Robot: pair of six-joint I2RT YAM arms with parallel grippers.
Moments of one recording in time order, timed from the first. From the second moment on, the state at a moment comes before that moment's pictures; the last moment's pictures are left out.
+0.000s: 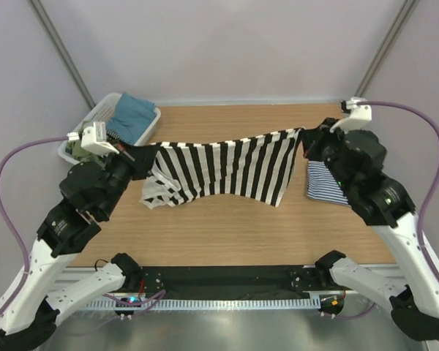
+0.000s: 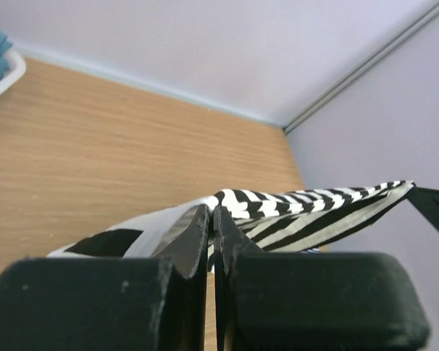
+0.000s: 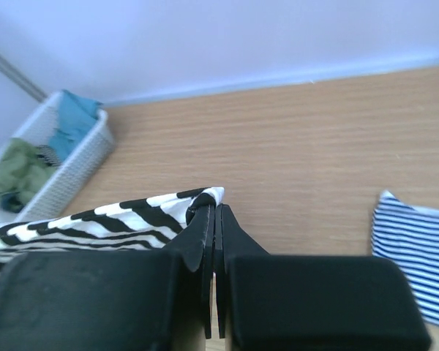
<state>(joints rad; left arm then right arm) -0.71 0.76 1.22 -0.51 -0.41 -0.62 0.53 0.95 1.34 -0.59 0.36 0.39</state>
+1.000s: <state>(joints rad) -0.66 1.02 1.15 -0.15 -0.34 -0.39 0.53 1.10 1.39 -0.48 0.33 0.31</state>
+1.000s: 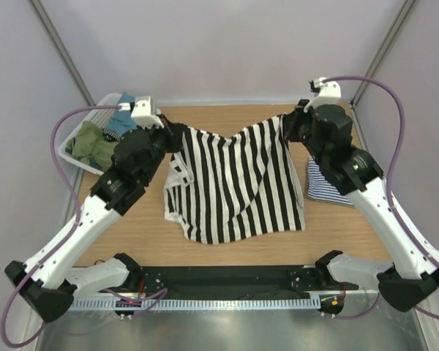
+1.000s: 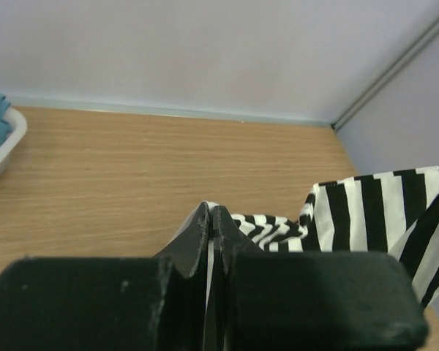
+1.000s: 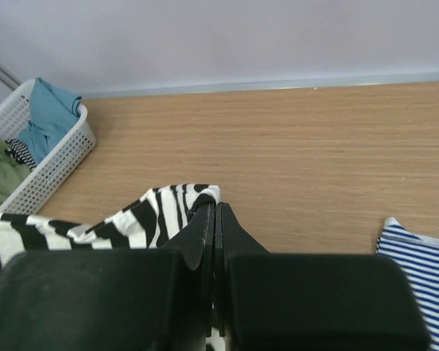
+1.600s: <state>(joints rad) -0.56 0.70 1.22 -0.13 -0.22 -0.39 0.52 0.78 1.41 -0.44 0.17 0.31</state>
